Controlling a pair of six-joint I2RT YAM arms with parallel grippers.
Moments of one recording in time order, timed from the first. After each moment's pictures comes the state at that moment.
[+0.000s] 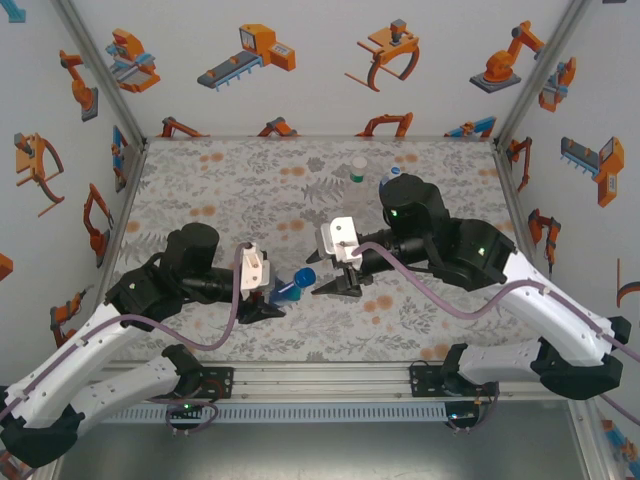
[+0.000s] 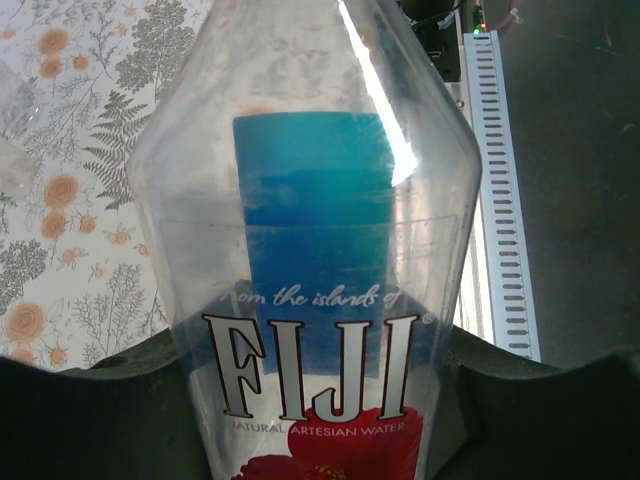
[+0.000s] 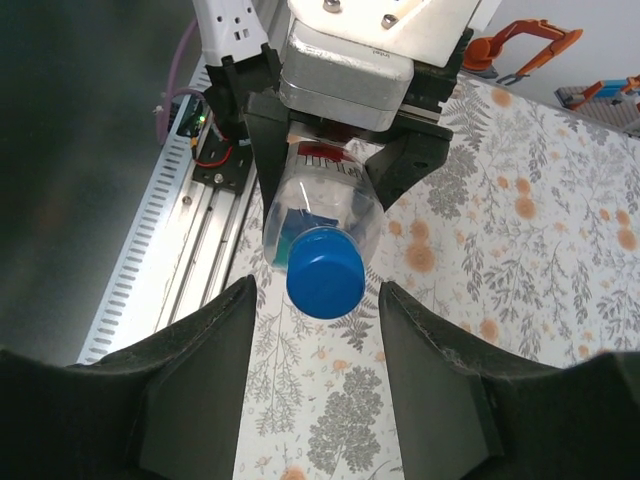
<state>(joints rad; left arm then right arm) -0.83 0.80 0.96 -0.71 0.66 0.47 1.05 1.20 1.57 -0.80 -0.63 -0.55</state>
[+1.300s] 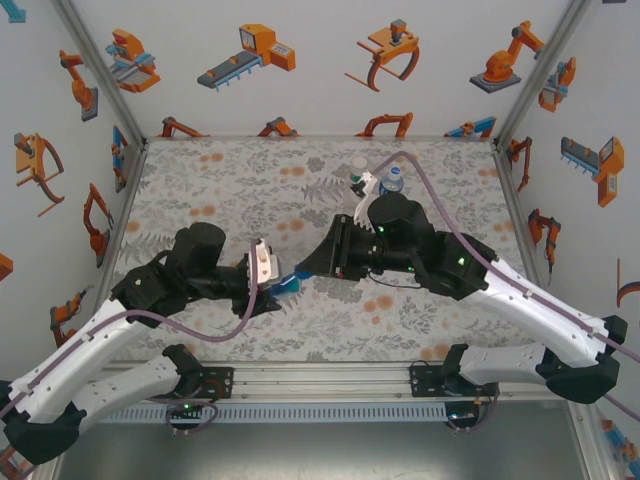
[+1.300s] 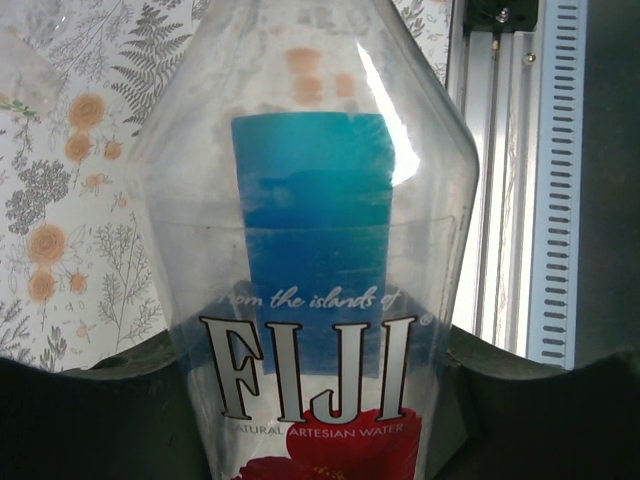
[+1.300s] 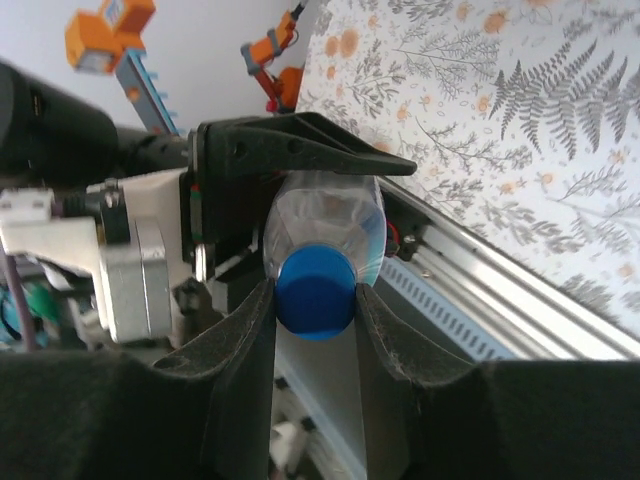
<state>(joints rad) -0.83 0.83 0.96 -0.74 0.50 0.46 1.06 1.16 1.37 -0.68 -0.12 1.09</state>
